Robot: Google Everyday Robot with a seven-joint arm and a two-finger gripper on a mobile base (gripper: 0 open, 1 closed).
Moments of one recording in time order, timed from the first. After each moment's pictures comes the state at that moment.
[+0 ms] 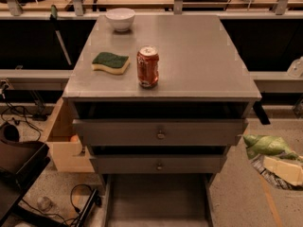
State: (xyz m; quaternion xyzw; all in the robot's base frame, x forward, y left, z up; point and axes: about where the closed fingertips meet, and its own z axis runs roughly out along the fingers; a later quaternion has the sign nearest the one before) arm 0.406 -0.328 0.760 -0.11 0.84 0.24 0.47
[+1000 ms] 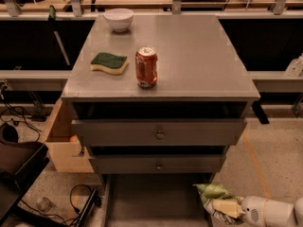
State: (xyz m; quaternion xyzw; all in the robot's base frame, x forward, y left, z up) arm 0.394 -0.247 0.495 -0.11 0.88 0.36 0.29
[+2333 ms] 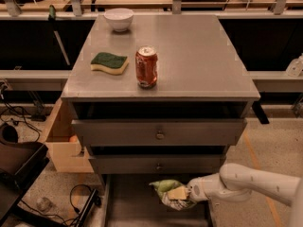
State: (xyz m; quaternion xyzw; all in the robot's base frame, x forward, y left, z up) arm 0.465 -0.108 0.388 -0.16 0.89 0.40 0.14
